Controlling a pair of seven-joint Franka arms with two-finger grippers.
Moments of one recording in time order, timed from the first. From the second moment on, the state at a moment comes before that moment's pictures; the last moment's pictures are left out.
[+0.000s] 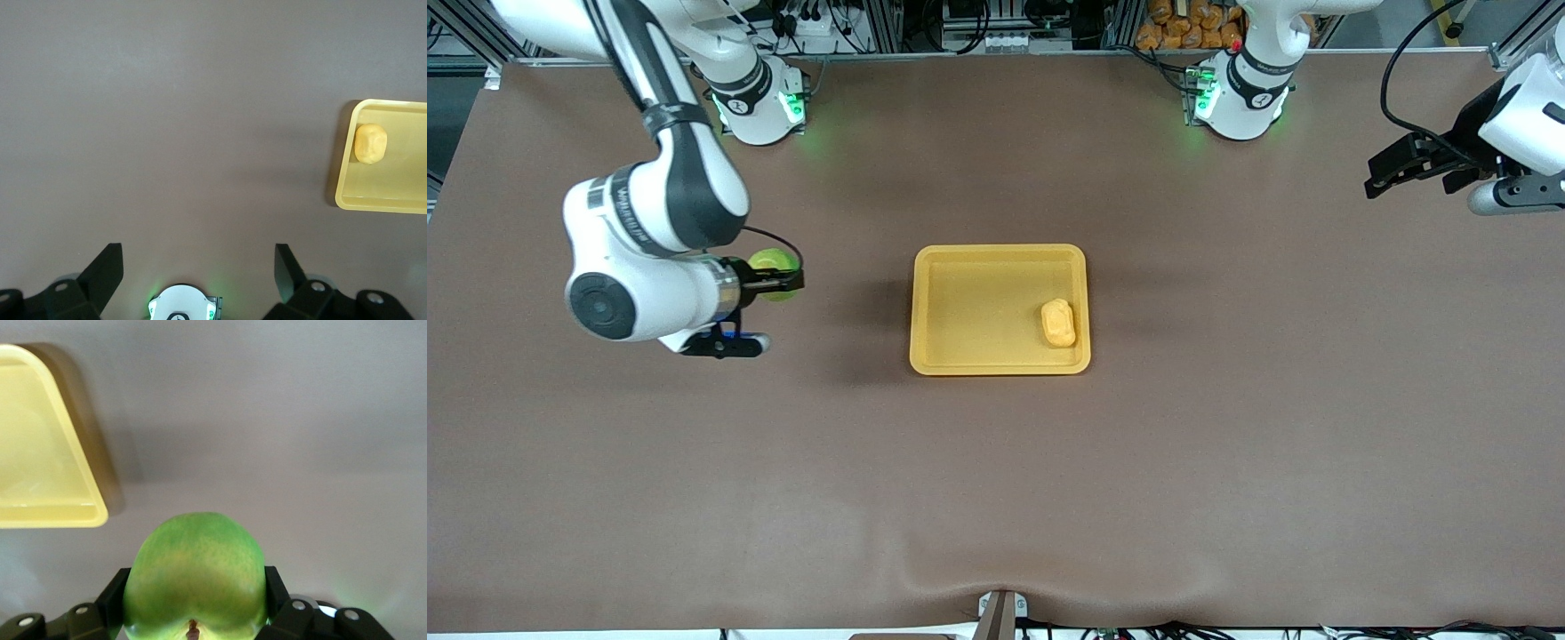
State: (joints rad) left arm -0.06 -0.10 -0.04 -1.63 0.01 1.48 -0.16; right arm 0.28 0.33 0.00 -1.70 0.20 1.59 0.28
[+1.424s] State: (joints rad) left arm -0.04 -0.10 -0.04 -1.67 0.01 1.52 -0.16; right arm 0.61 0.48 0.00 -1.82 0.32 2.16 0.69
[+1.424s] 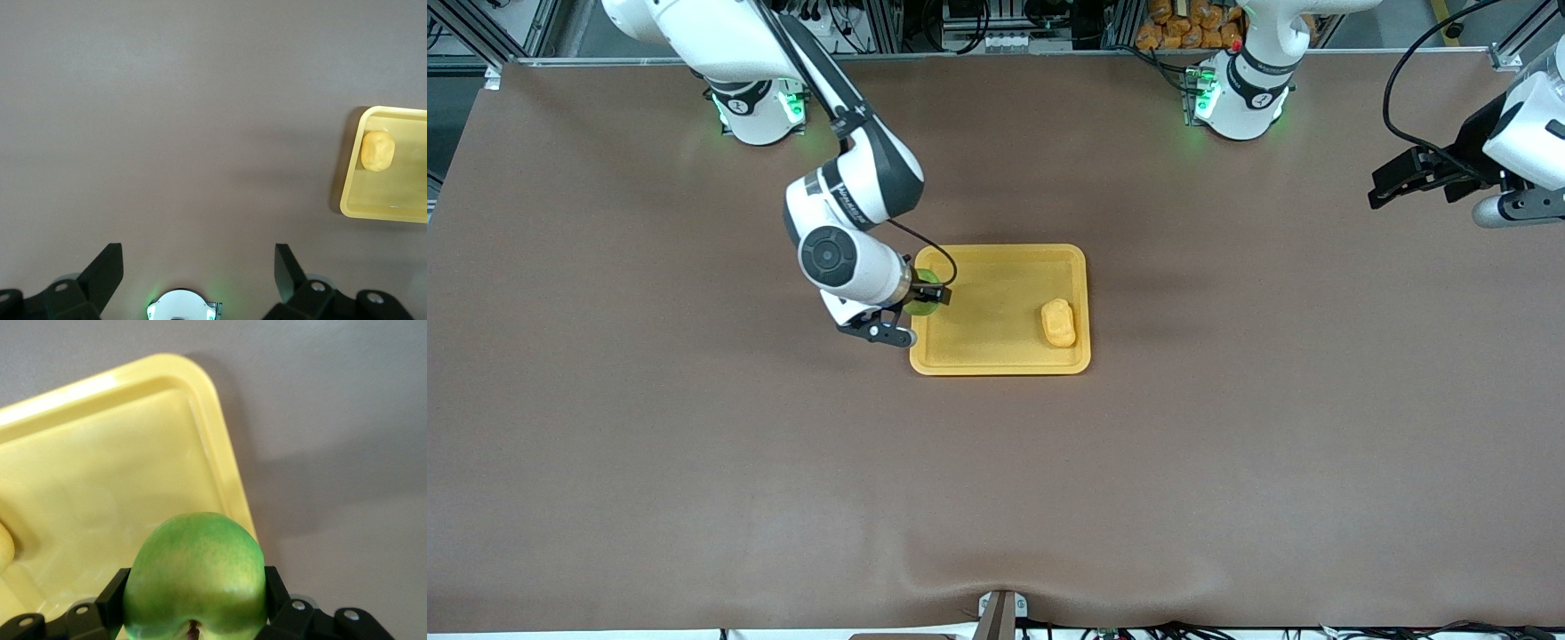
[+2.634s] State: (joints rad) left arm -0.04 -0.10 -0.04 -1.68 0.01 1.52 -0.16; right arm 0.66 0.59 -0.01 -1.82 0.33 2.32 0.79
